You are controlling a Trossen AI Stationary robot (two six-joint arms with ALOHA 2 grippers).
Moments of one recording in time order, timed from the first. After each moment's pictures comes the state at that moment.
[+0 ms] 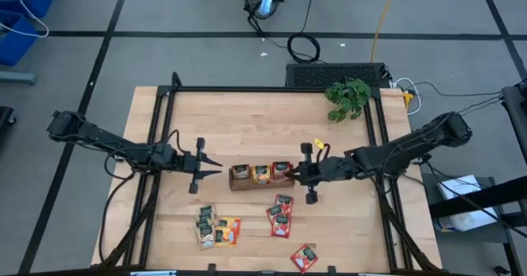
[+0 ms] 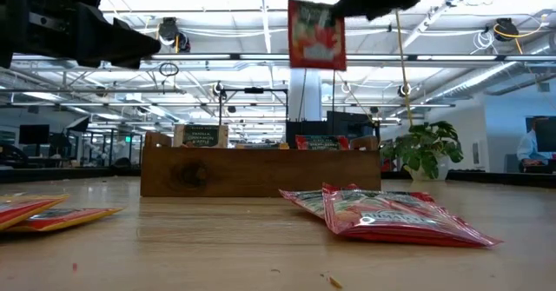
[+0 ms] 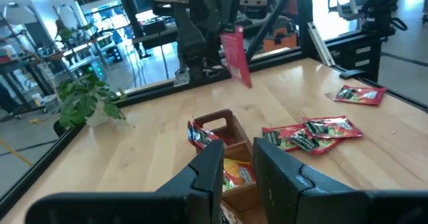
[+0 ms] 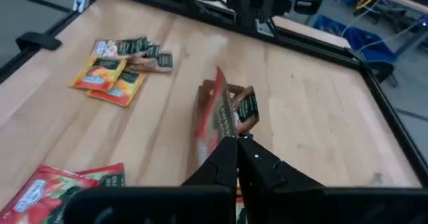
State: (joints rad) left arm -0.23 0.83 0.12 0.63 -0.12 0.22; right arm 0.30 1.31 0.85 -0.01 0.30 -0.12
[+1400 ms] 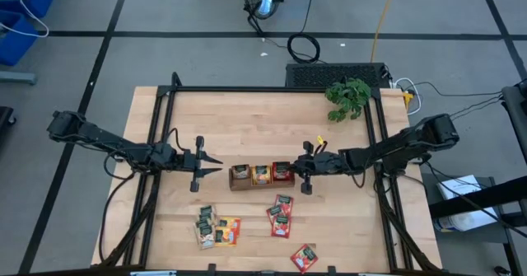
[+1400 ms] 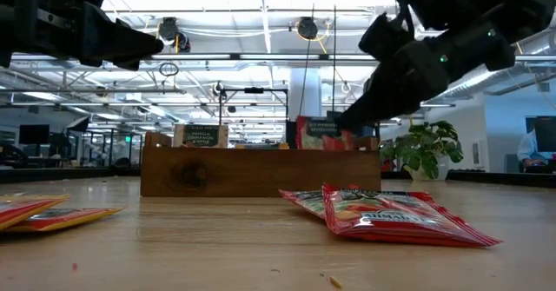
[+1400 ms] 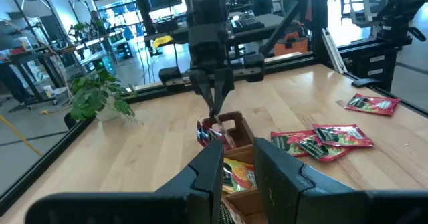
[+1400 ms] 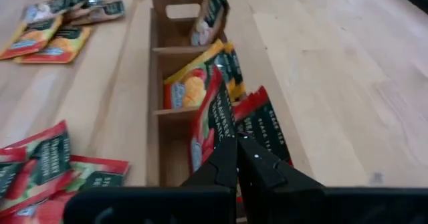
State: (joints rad) left arm -0.23 0.83 0.12 0.65 -0.17 0.18; right arm 0.14 1.48 0.50 0.47 0.21 0.11
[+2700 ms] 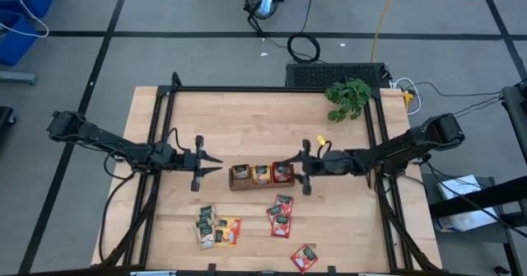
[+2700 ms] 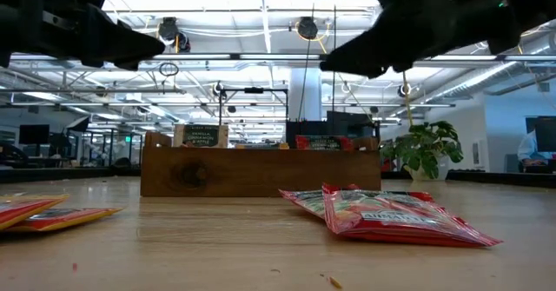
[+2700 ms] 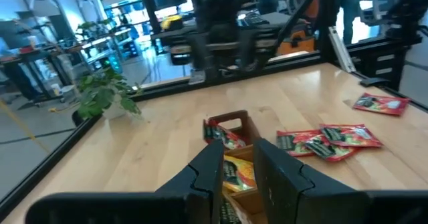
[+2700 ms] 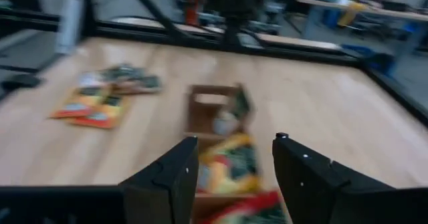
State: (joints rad) left arm -0.23 0.83 0.12 0.65 -0.19 0.18; right arm 0.20 1.41 0.51 0.66 0.21 -0.05
